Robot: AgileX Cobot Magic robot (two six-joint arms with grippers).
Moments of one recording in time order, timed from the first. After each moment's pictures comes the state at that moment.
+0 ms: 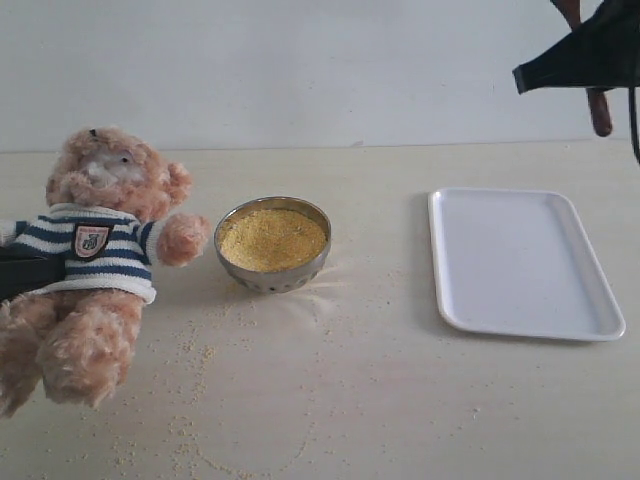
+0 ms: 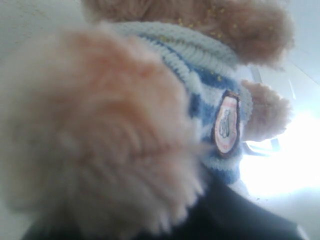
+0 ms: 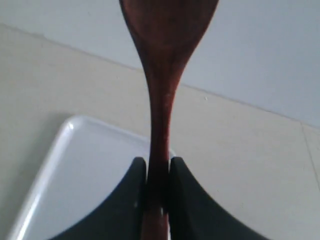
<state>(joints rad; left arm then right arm) 0.41 1.57 -0.52 -1.55 0.97 1.54 0.32 1.46 -1.13 -0.71 0.47 0.52</state>
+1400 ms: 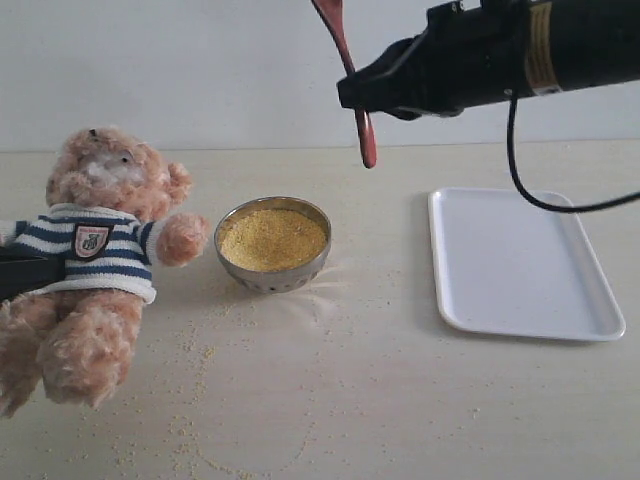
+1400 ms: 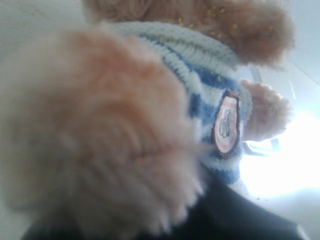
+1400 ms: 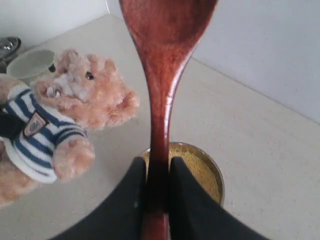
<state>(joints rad) 0.41 1.57 -0.52 -1.55 0.97 1.54 0.36 1.57 -1.13 -1.74 -0.62 1.67</state>
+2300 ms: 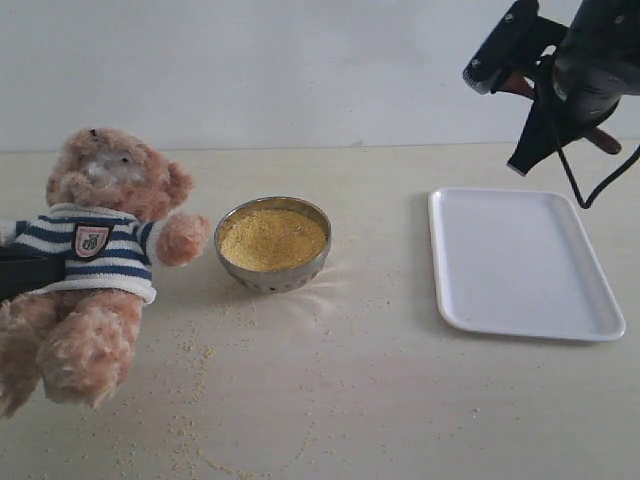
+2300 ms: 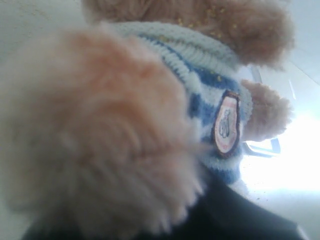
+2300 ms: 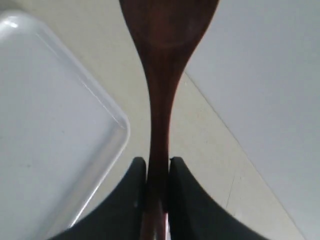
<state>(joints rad) 0.41 1.57 -0.52 -1.55 0.97 1.54 0.36 1.76 -1.27 -0.95 0.62 0.19</state>
